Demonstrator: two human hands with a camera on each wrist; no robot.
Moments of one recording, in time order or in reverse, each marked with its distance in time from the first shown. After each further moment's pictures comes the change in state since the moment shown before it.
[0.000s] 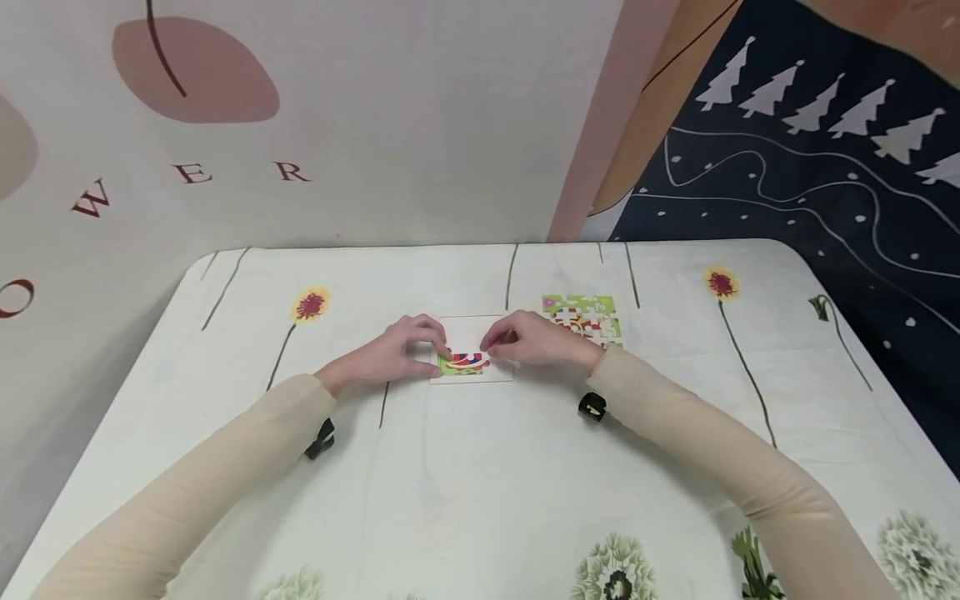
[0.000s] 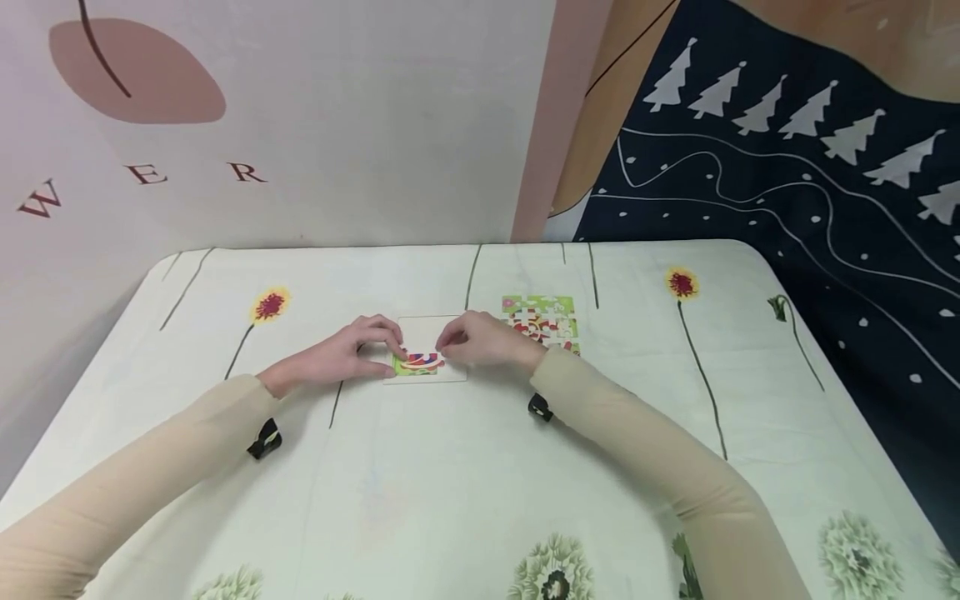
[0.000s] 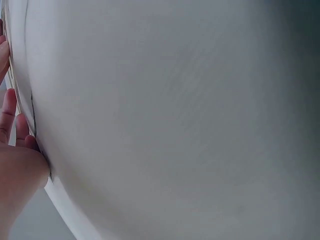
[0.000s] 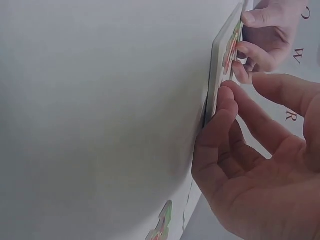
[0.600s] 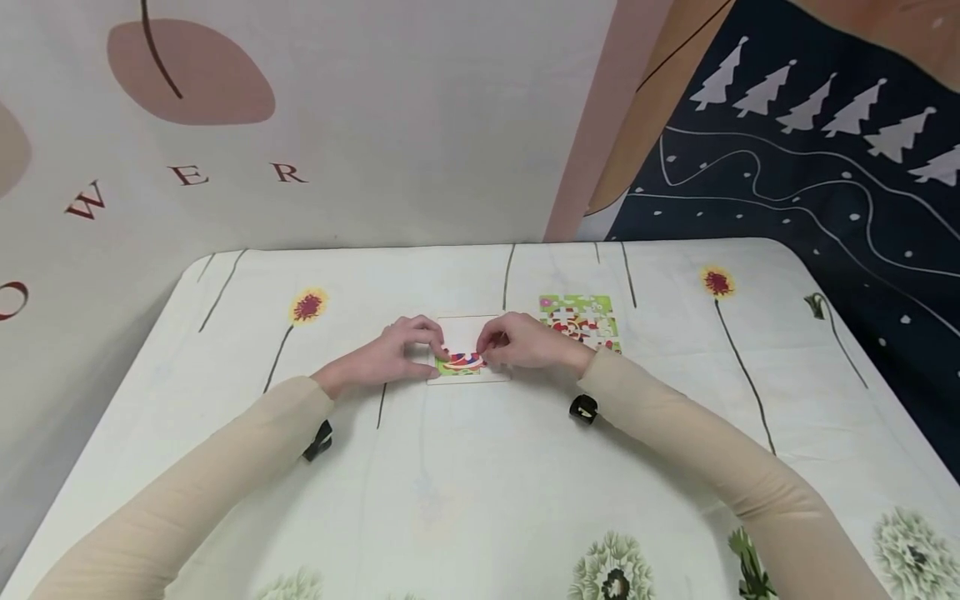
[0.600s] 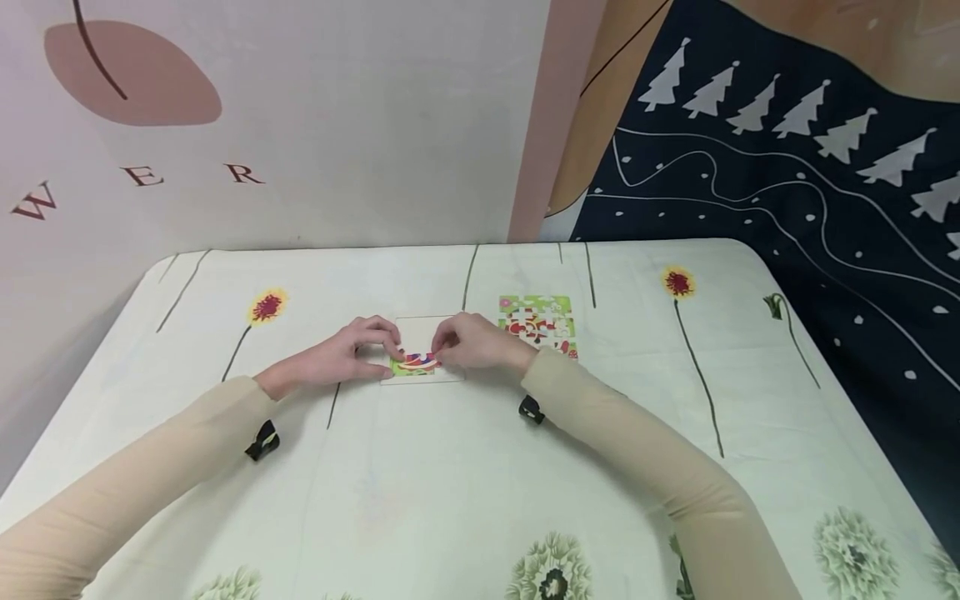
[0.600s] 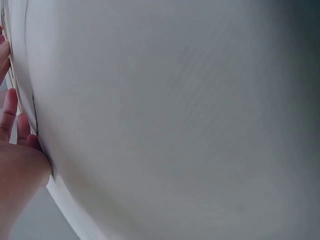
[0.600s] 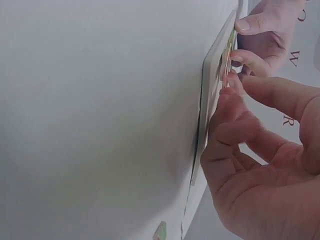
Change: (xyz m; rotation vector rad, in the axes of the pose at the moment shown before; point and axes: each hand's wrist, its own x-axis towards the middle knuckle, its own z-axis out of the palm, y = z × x) left_hand -0.001 -0.001 0.001 0.022 0.006 0.004; right_hand 0.003 -0.004 0.006 0.020 0.013 -0.003
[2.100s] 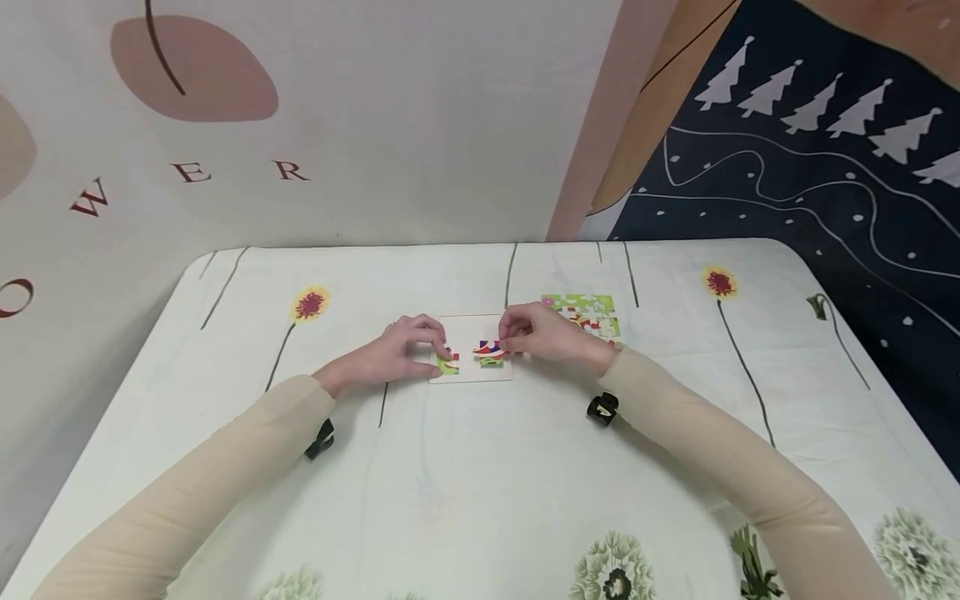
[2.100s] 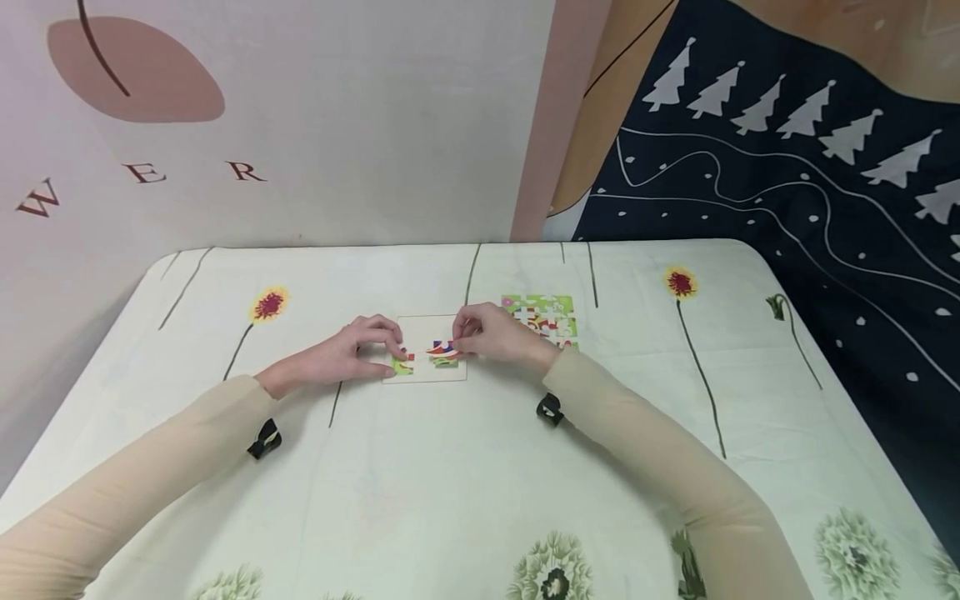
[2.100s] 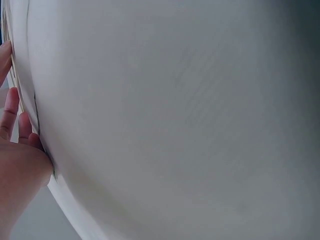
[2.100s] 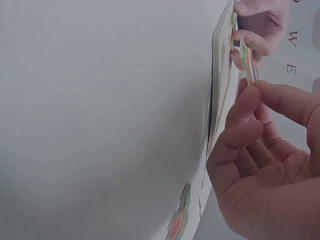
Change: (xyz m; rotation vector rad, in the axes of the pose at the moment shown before) left_hand 0.001 0.002 0.000 0.012 -0.013 -0.038; right_hand -0.015 0.012 -0.010 0.211 0.105 0.032
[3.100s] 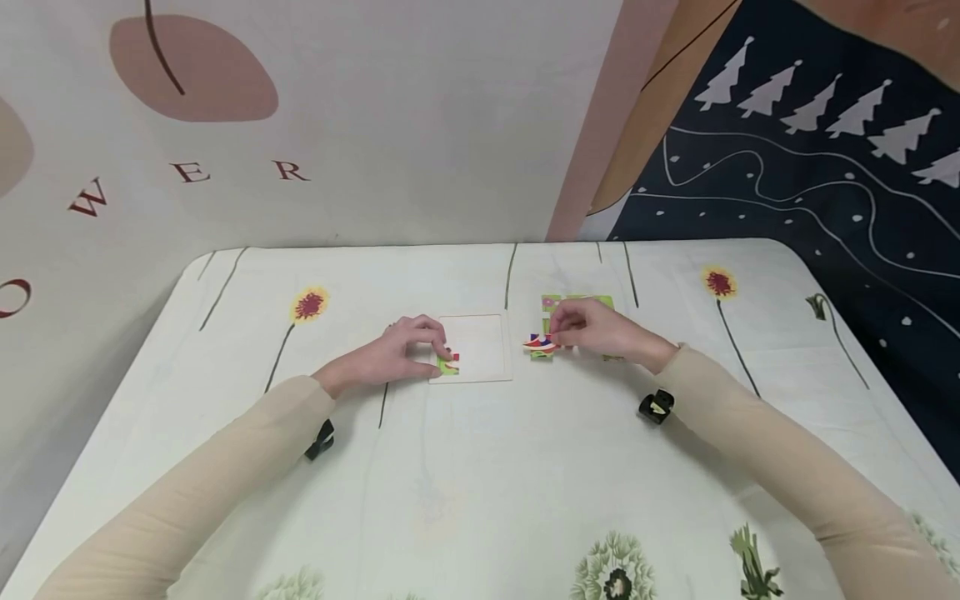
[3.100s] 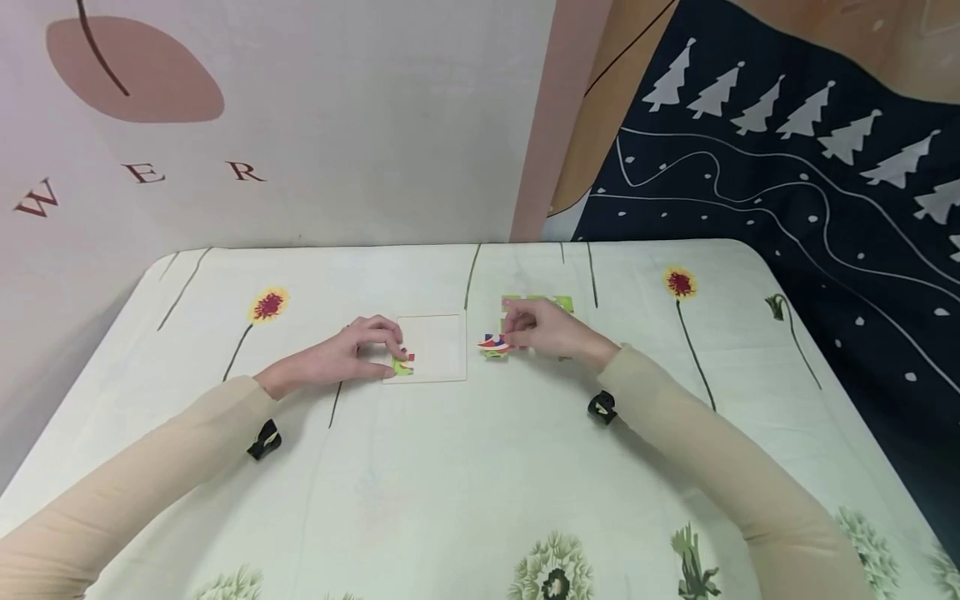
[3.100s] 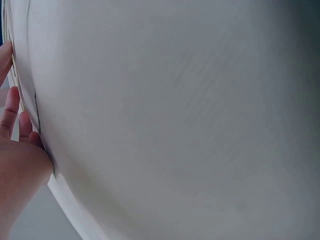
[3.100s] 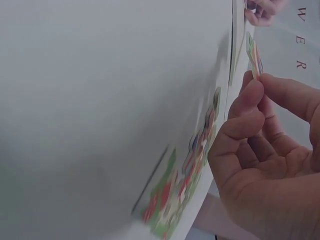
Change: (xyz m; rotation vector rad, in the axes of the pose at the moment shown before) left_hand -0.002 0.001 0.000 -0.011 -0.006 0.025; right_hand -0.037 0.026 -0.043 -0.039 0.064 0.074
